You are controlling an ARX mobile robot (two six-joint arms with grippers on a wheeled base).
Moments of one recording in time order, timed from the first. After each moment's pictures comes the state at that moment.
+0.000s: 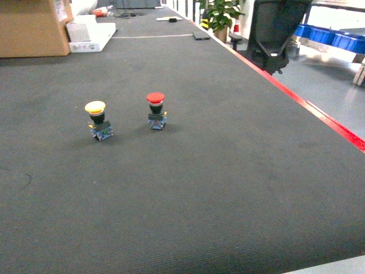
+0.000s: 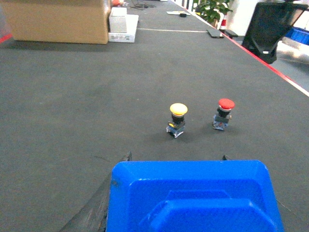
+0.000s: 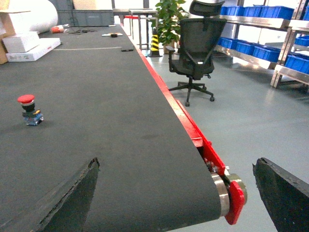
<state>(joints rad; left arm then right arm) -0.37 0.45 0.26 0.06 -0.45 -0.11 0.00 0.01 0.01 0.00 0.00 0.00</state>
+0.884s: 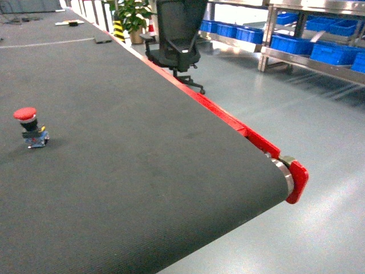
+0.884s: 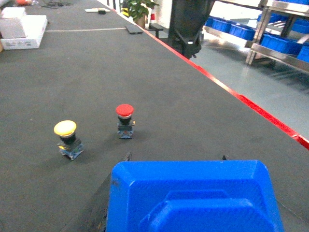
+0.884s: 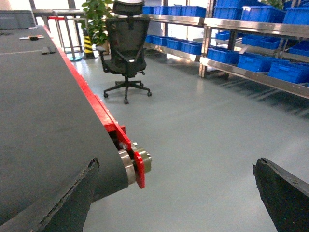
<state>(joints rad) -0.37 0.45 0.26 0.06 -0.45 -0.11 0.00 0.01 0.01 -0.01 0.00 0.00</state>
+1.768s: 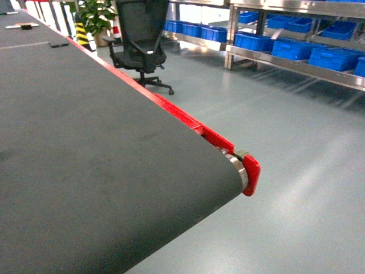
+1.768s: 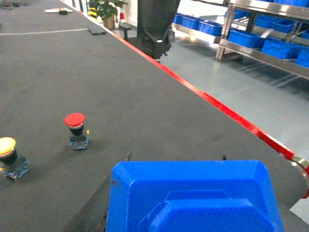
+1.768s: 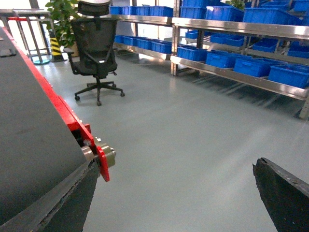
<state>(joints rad) -0.37 0.45 0.26 0.06 -0.45 -0.11 0.00 0.01 0.01 -0.01 0.00 0.00</state>
